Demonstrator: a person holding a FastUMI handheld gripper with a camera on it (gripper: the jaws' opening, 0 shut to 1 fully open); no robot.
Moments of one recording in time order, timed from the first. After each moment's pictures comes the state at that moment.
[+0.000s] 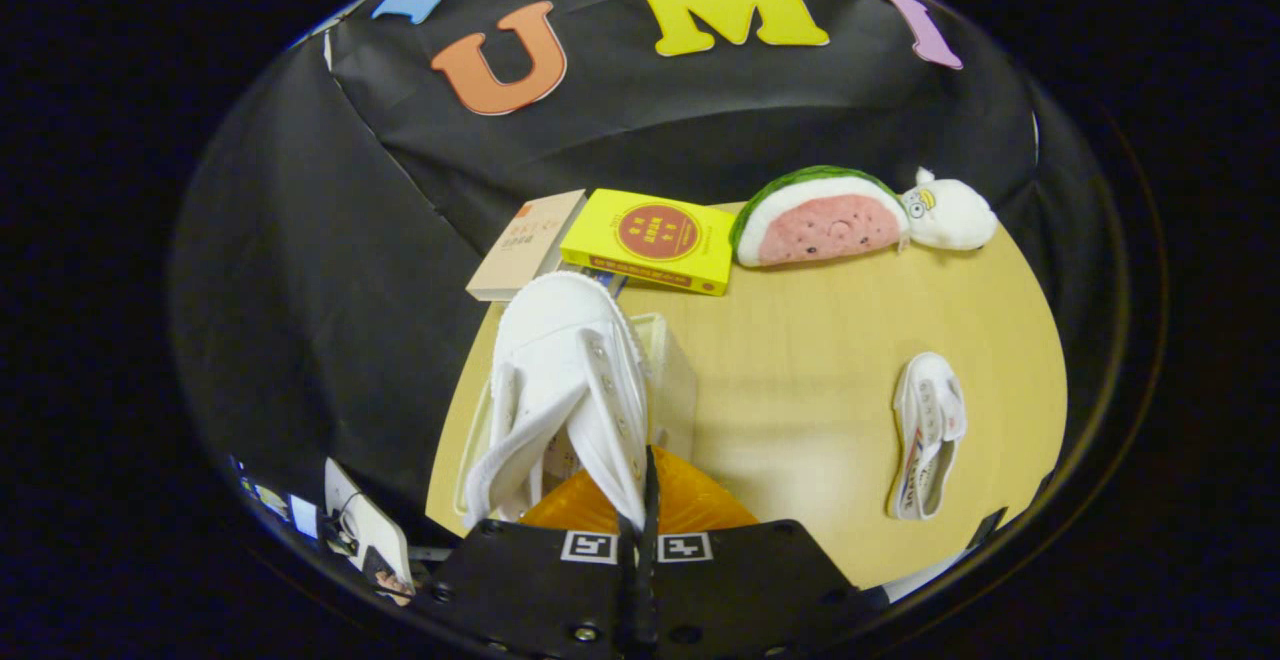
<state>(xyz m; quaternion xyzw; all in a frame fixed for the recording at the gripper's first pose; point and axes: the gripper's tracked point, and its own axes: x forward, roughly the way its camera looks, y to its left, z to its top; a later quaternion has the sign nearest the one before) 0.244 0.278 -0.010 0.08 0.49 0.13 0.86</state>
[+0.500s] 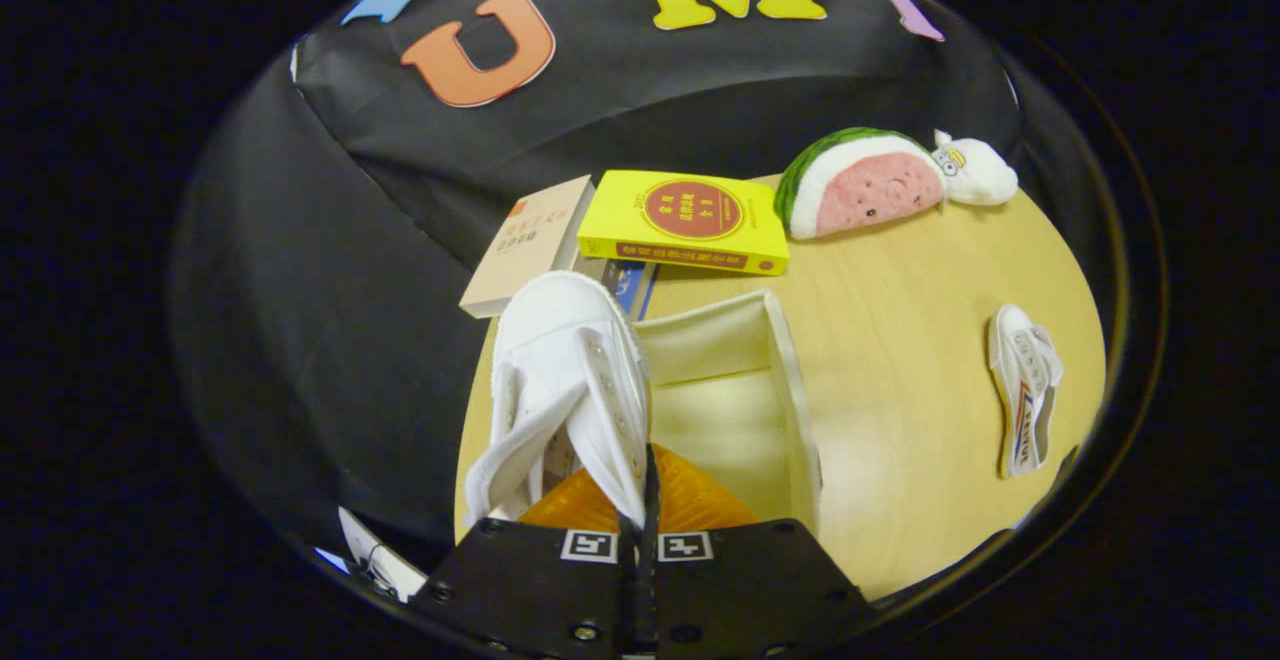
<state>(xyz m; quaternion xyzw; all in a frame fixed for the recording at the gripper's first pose) 0.280 0.373 -0.084 0.14 0.48 0.07 0.86</state>
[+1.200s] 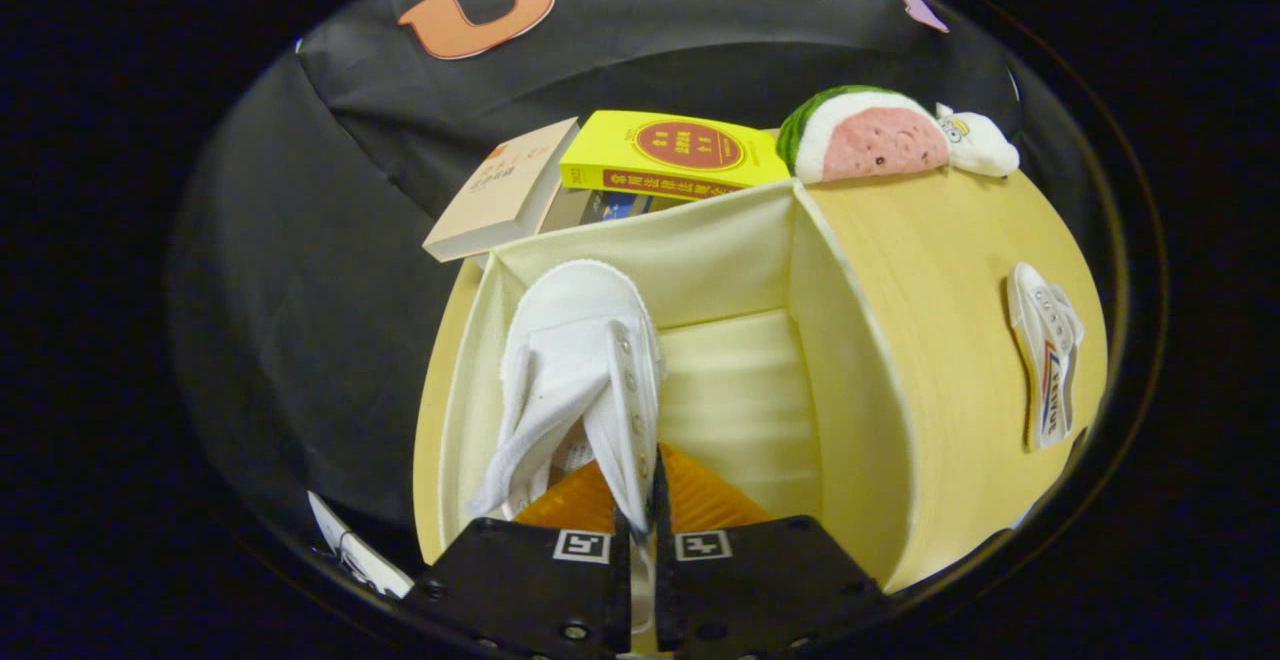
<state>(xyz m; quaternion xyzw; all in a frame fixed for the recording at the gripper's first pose) 0.256 0.394 -0.152 0.10 0.53 0.08 0.84</state>
